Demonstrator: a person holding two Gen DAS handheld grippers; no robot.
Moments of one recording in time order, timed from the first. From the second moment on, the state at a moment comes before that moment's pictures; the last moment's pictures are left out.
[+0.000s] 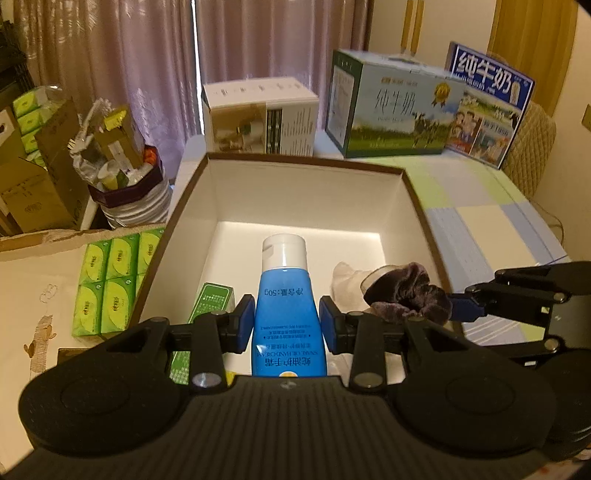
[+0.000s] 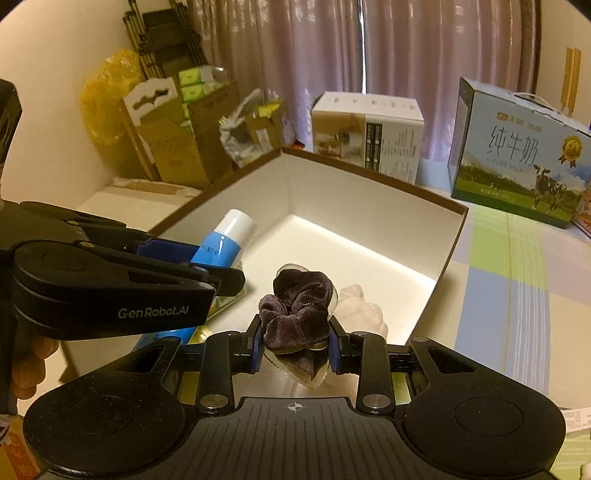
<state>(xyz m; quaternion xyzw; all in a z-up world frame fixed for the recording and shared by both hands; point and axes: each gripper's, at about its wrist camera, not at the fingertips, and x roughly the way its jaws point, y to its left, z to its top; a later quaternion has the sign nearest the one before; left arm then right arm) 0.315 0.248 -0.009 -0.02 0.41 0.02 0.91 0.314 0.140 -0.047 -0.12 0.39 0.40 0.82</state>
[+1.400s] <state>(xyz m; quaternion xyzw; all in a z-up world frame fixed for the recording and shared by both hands) 0.349 0.294 -0.021 -0.04 0.42 0.03 0.91 0.331 0.162 -0.052 -0.12 0.35 0.38 0.85</state>
